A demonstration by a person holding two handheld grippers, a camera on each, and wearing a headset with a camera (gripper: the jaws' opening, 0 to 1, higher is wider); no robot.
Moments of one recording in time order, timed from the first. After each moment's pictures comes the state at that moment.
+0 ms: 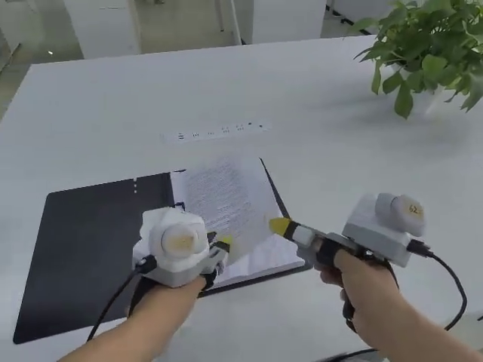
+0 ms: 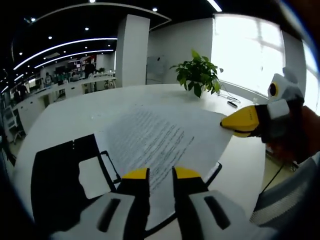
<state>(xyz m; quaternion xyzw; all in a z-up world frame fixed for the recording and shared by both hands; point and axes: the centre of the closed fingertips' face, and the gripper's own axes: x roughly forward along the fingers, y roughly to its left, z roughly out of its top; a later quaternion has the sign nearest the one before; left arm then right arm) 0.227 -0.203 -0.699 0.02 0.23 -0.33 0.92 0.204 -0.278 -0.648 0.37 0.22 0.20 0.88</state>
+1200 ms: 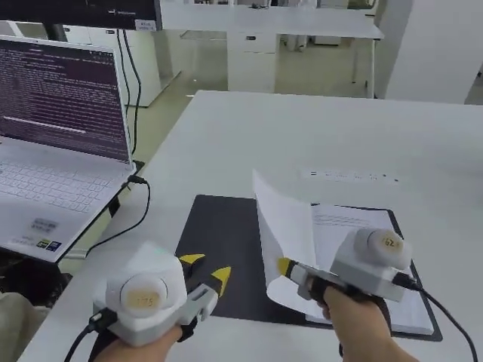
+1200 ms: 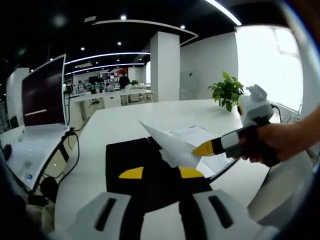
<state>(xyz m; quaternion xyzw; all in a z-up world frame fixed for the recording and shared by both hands) 0.169 0.010 -0.650 0.02 0.17 -0.19 0.97 0.219 -0.082 -0.699 0.24 0.33 0.27 0.87</state>
